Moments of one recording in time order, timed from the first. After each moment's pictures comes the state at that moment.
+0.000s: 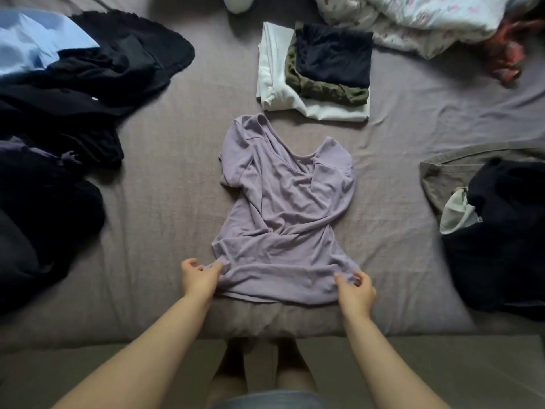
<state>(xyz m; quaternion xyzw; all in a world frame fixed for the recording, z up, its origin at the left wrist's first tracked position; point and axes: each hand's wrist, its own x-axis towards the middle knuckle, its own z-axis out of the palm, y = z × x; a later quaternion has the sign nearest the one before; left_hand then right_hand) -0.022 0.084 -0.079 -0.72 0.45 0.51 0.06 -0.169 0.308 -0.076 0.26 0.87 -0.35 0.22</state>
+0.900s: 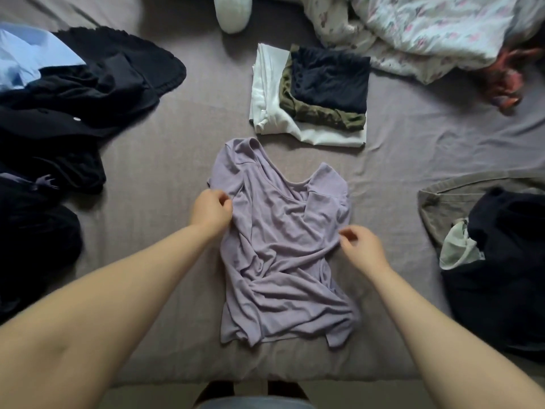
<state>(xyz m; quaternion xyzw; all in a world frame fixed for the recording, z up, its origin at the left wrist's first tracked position) -0.176 -0.018 -0.071 -0.45 0.82 0.35 0.08 -0.325 0.250 -0.071 -0.13 0.93 -0.17 0.30</state>
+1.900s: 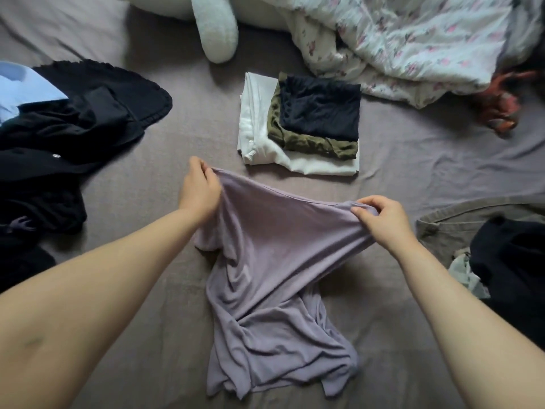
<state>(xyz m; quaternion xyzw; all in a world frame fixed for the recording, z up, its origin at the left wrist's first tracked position) -0.261 -0.070 -0.055 -0.49 0.77 0.41 -0.07 -0.433 0.201 -0.030 -0.13 0.90 -0.32 0.25</state>
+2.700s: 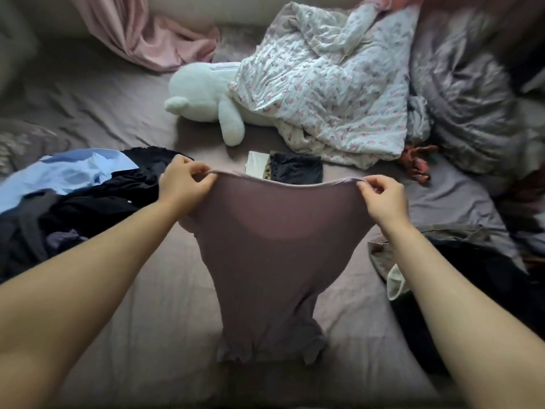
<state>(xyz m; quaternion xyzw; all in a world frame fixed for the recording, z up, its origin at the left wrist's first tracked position) -0.193 -0.056 0.192 -0.39 0.86 0.30 -0.15 -0.411 0.229 0.191 -0.16 0.89 -0.42 0.07</state>
